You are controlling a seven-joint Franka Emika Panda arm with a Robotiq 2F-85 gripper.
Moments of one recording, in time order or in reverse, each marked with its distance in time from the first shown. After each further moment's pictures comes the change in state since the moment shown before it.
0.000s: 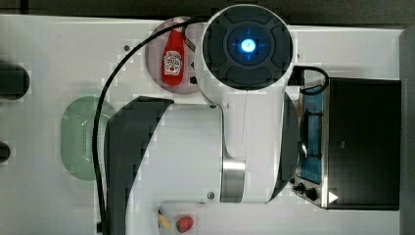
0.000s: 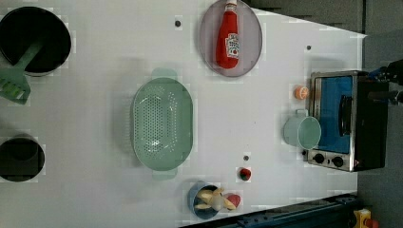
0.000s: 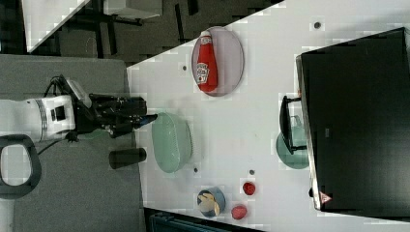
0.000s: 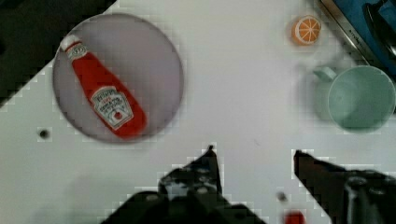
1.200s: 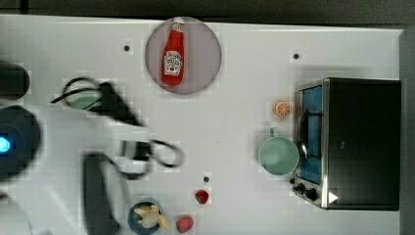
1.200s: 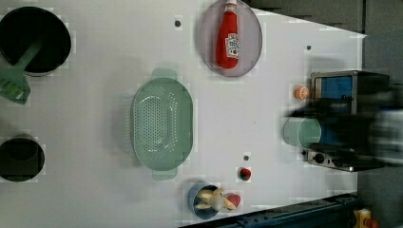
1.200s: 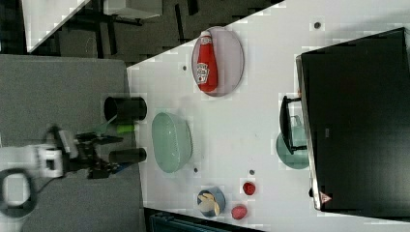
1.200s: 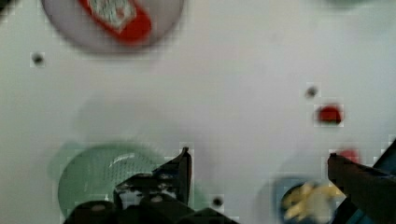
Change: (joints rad) arm 0.021 -0.090 0.398 -0.236 0.030 0.098 0.554
